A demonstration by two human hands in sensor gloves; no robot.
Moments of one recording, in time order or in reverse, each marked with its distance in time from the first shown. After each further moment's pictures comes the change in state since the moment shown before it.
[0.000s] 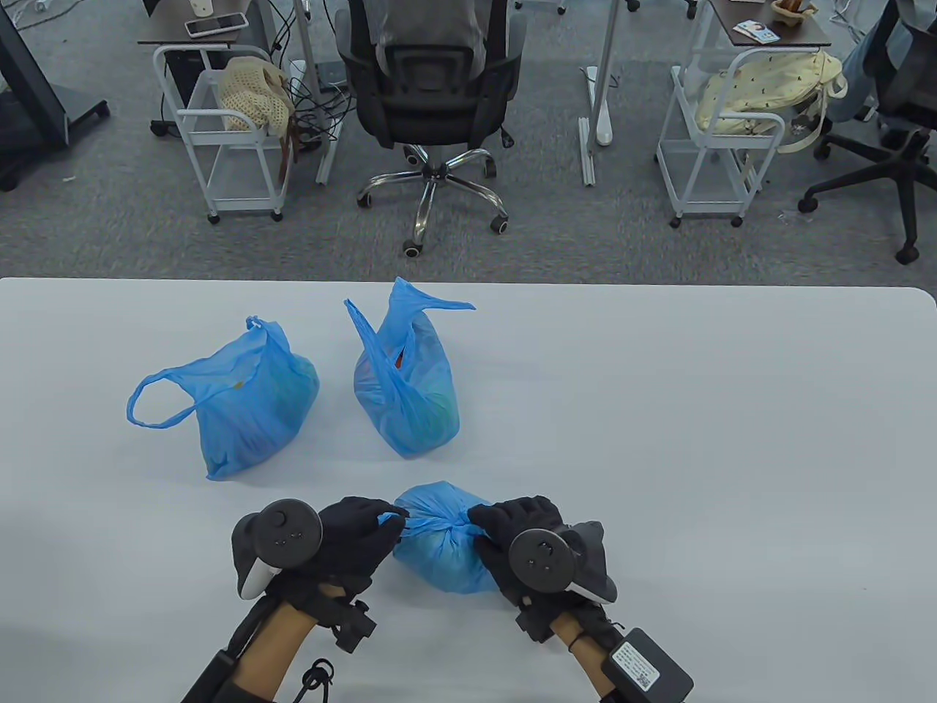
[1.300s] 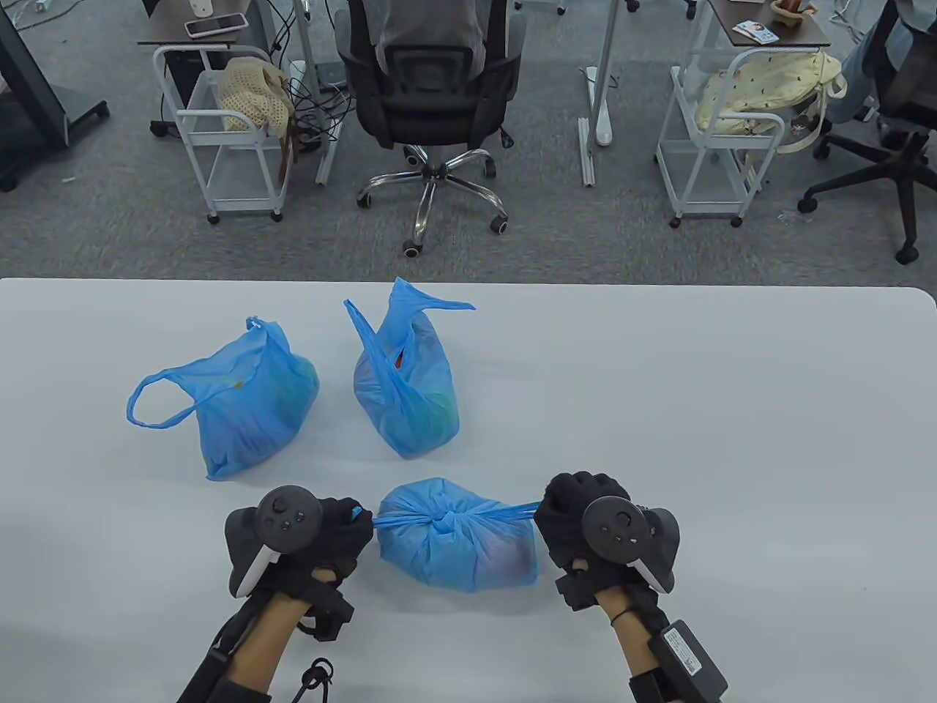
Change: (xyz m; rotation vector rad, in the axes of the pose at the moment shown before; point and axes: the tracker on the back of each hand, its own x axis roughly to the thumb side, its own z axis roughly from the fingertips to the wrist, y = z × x) left_hand -0.021 0.013 -0.001 0.000 0.313 -0.309; right_hand -0.071 -0.041 0.009 -0.135 0.310 -0.047
